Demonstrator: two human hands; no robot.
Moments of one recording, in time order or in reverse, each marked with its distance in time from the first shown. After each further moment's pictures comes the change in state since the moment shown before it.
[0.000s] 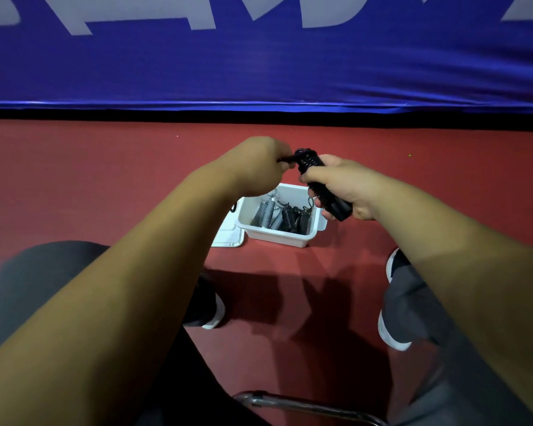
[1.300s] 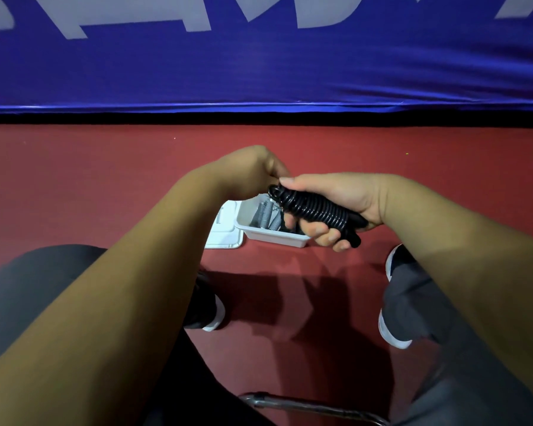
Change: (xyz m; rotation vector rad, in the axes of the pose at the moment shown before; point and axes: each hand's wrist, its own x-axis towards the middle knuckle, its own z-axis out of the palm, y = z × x) left_hand 0.005 -0.028 0.009 -0.206 -0.184 0.145; right_hand -0.036 -0.011 0.000 -0.061 -0.741 0.190
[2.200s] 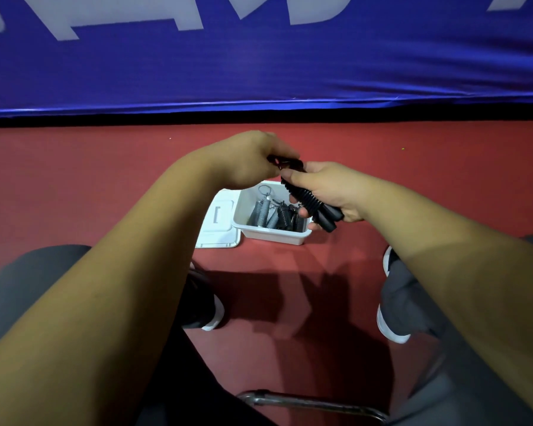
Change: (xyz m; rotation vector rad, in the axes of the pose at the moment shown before) left_hand 0.001 0.024 -0.014 0.125 0.070 0.022; right_hand 0.028 0.012 -0.010 0.049 0.606 -0.215
